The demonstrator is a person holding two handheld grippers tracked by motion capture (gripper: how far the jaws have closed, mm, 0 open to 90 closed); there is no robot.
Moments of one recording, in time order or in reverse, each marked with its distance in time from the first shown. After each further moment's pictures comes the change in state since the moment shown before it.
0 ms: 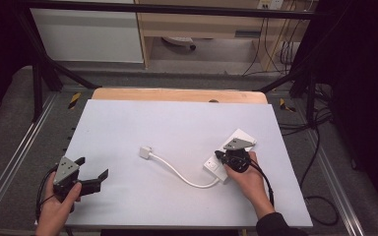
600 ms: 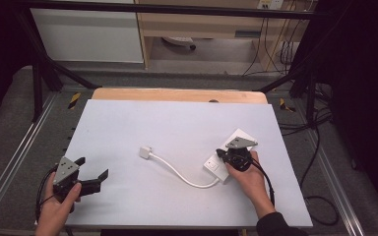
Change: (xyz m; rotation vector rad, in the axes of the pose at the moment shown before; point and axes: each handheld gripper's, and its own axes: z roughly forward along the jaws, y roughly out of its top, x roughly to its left) left arm 0.000 0.000 -0.002 -0.004 -0.005 0.004; right arm -0.006 -0.001 -0.001 -0.019 -0.002 0.035
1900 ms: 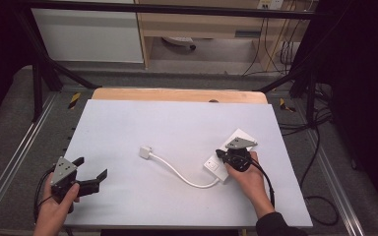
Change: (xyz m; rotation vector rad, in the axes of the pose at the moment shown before) left arm 0.001 0.001 -0.005 -0.020 -0.008 -0.008; right arm 0.001 -0.002 0.002 0.000 0.005 0.005
